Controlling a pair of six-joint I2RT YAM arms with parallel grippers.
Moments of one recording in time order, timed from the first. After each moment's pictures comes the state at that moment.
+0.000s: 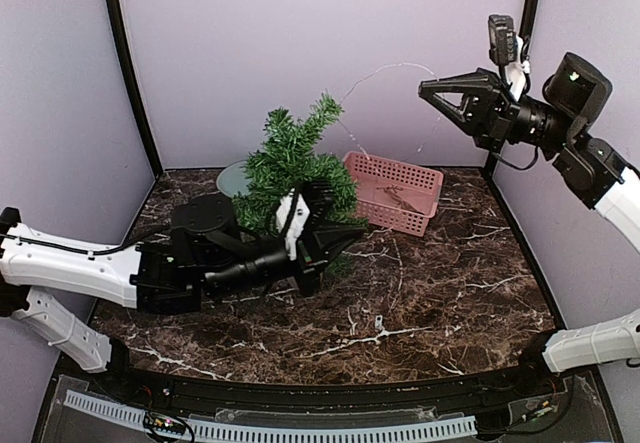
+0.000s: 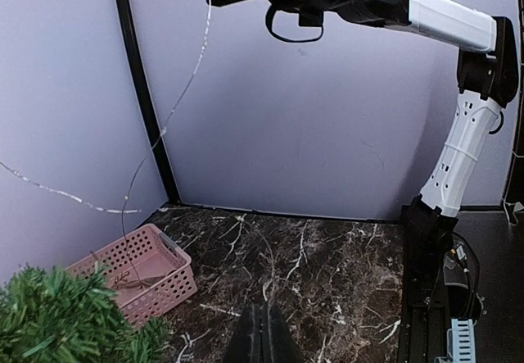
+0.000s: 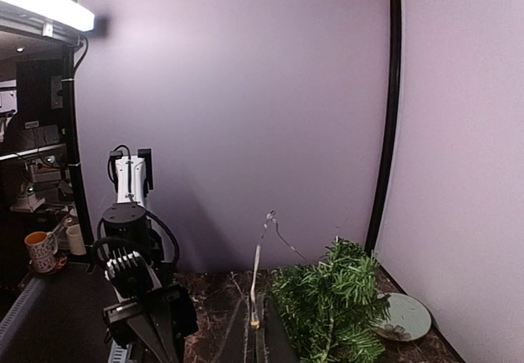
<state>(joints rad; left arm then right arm) -1.32 1.30 0.94 0.39 -0.17 0.16 0.61 1.08 1.32 -0.01 -0.81 0.11</state>
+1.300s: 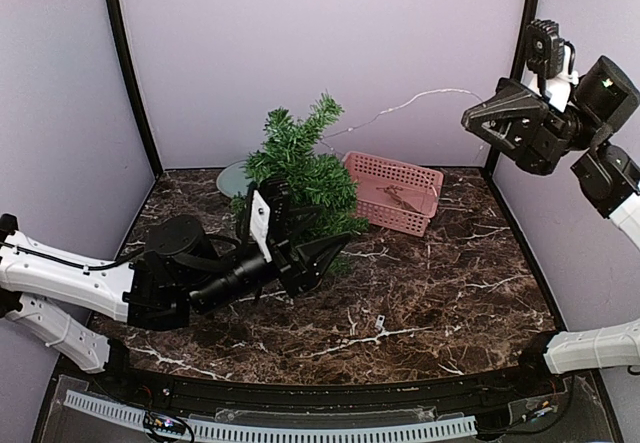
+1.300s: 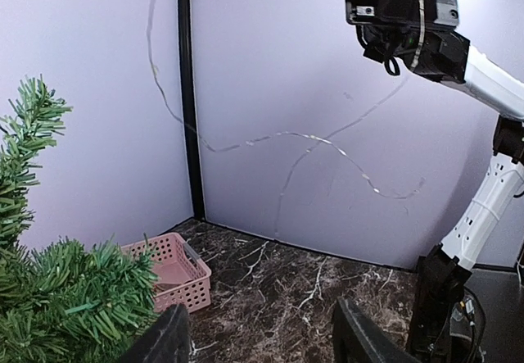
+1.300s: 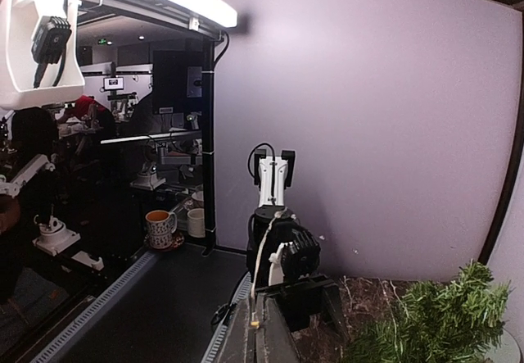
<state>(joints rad) -1.35 1.27 0.81 0.62 -0.33 0.08 0.61 1.02 1.32 0.08 -1.22 0.31</state>
